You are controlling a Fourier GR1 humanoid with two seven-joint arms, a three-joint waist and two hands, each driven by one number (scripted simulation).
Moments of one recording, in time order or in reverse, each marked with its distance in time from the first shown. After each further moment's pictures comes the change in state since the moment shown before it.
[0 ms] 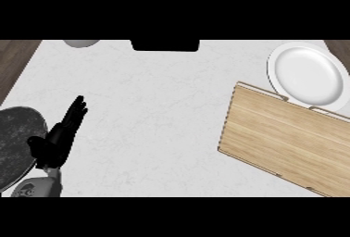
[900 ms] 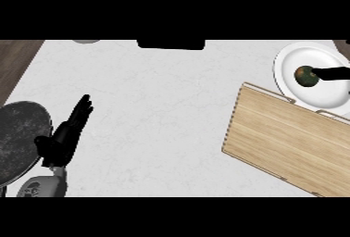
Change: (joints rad) left arm -0.009 -0.026 -0.014 -0.010 -0.023 -0.003 0.000; right arm -0.360 0.114 -0.104 0.647 0.005 -0.323 -0.093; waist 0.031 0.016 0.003
